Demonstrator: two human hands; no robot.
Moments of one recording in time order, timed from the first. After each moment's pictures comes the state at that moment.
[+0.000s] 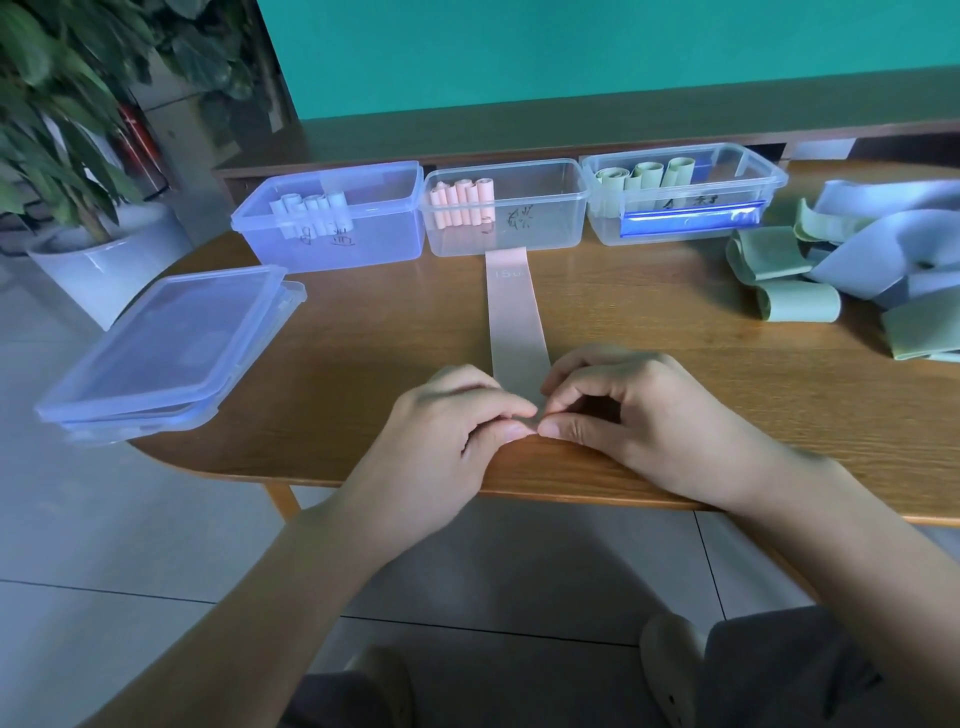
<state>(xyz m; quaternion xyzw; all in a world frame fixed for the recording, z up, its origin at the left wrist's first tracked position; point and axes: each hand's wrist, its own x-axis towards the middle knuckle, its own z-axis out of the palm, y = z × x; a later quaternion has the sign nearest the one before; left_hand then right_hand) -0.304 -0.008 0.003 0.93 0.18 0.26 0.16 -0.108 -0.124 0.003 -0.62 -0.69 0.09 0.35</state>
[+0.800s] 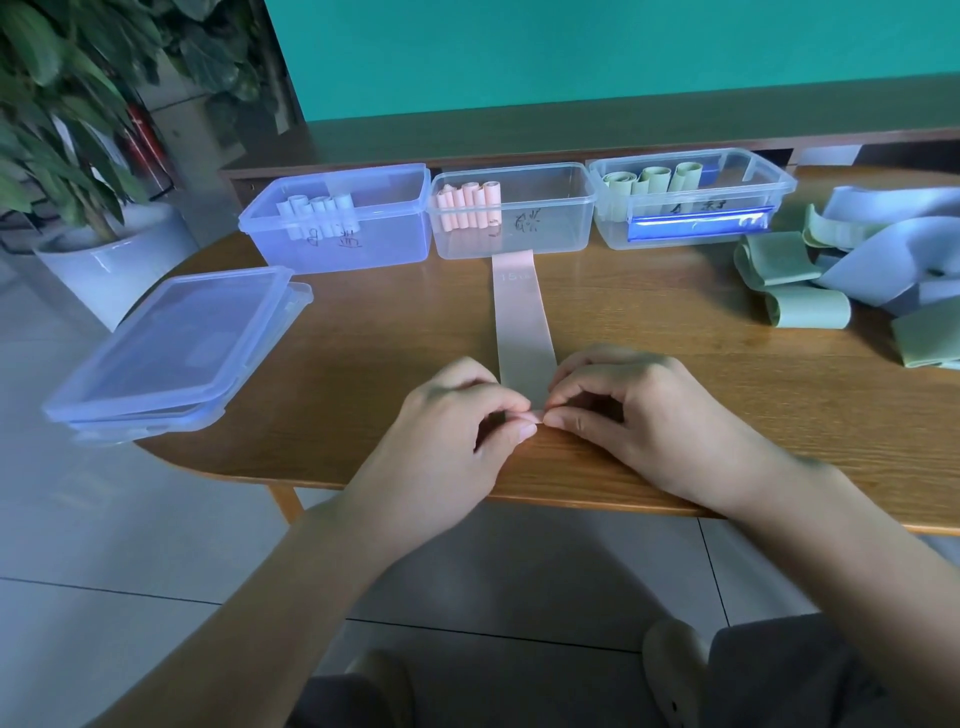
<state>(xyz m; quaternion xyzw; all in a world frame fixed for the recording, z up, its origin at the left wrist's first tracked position) -0.301 -0.006 0.005 0.93 0.23 0.23 0.17 -0.108 -0.117 -0.001 -0.63 -0.69 0.04 0.34</state>
